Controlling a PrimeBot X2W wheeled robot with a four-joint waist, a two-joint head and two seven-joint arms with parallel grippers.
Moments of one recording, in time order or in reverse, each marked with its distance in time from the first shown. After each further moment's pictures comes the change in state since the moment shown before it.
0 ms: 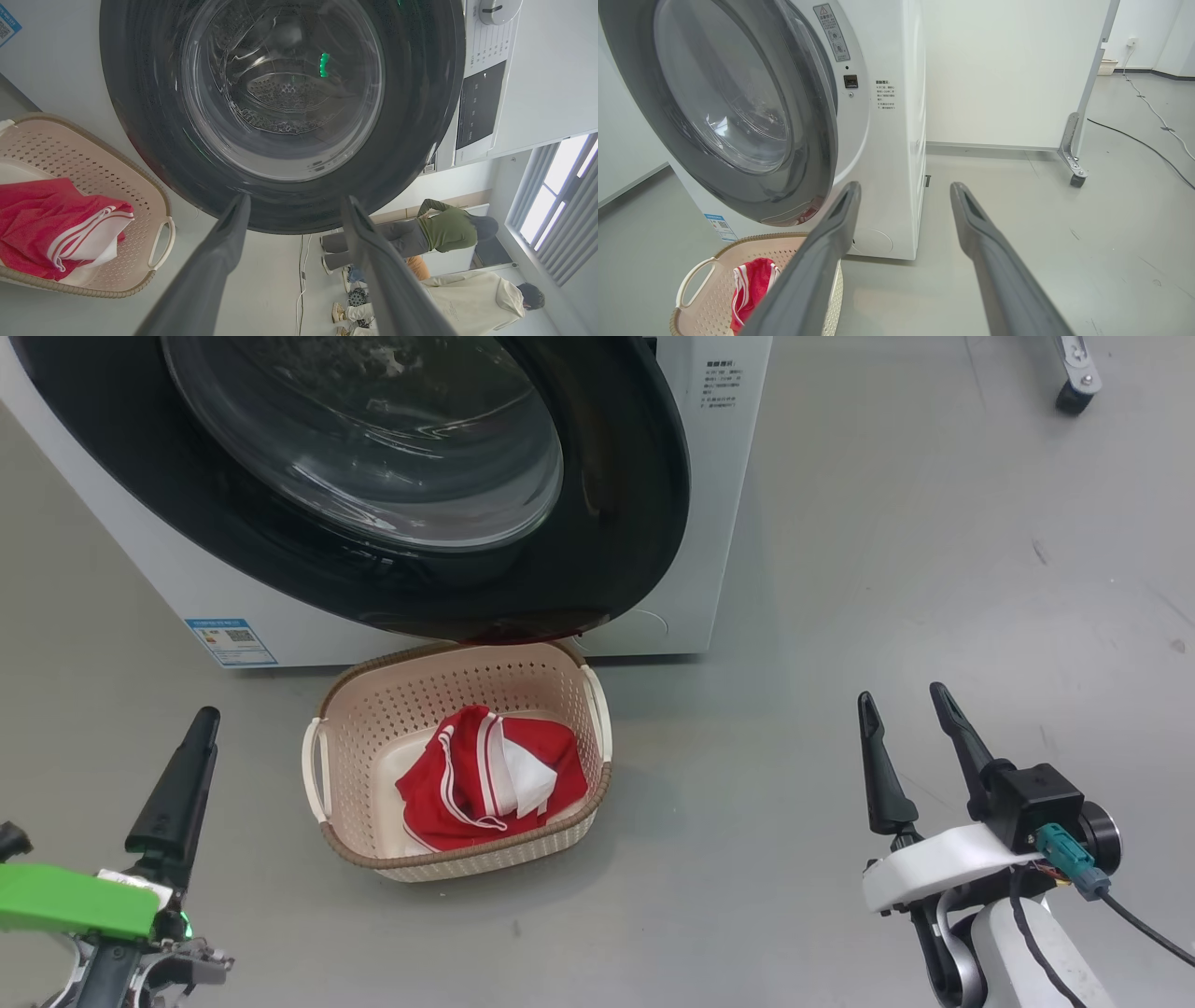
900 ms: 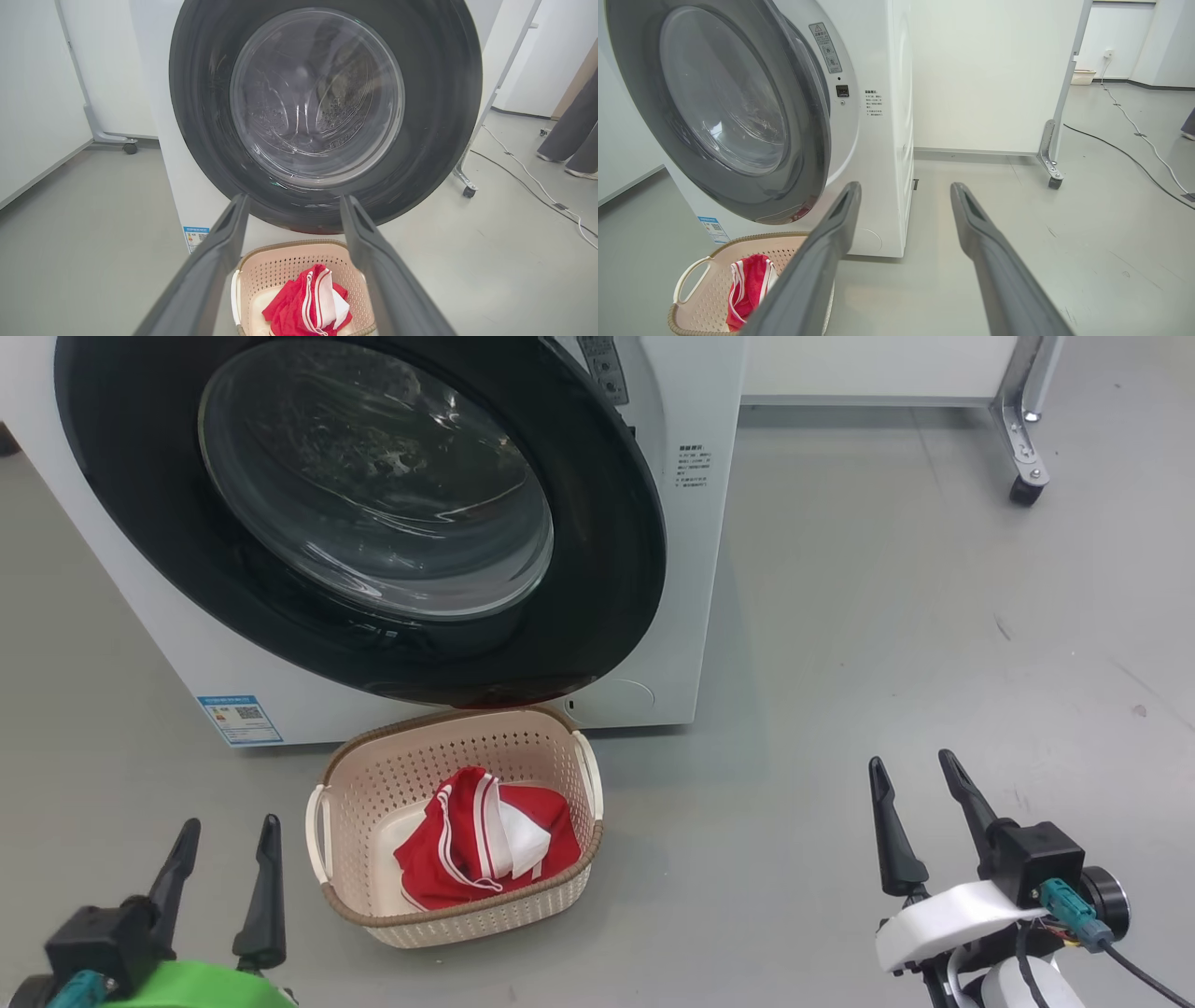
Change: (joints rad) left arm 0.165 0.116 -0.224 -0.007 1.022 0.061 -0.445; right arm 0.094 0.005 -0.028 0.016 -0.016 0.009 0.000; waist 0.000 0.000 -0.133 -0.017
